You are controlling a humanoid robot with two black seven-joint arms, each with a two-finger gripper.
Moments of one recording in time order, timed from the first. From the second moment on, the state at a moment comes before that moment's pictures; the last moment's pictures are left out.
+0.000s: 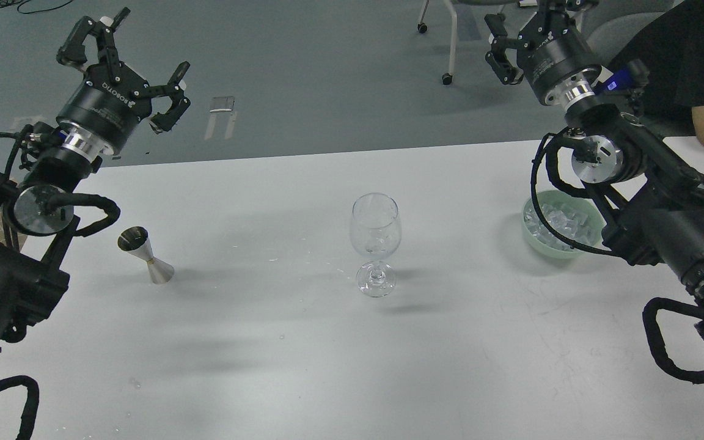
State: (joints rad) left arm -0.65 0.44 -1.21 -0.95 0.16 -0.48 0.01; right arm 0.90 -0.14 1.02 0.67 -0.49 0.26 0.36
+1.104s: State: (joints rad) left arm 0.34 0.58 -1.62 -1.58 -0.21 -0.35 0.16; right arm 0.89 -0.15 1.02 0.65 -0.50 0.26 0.36
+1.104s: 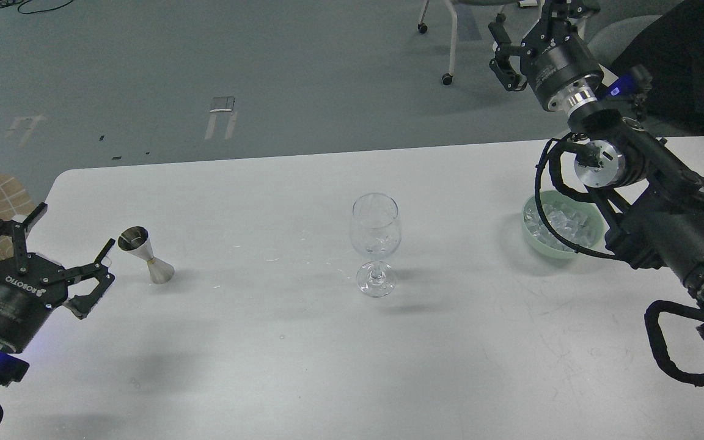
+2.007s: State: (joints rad) left arm 0.06 0.29 -1.53 -1.12 -0.14 -0.32 0.23; right arm 0.89 -0.14 0.99 0.65 -0.50 0.26 0.36
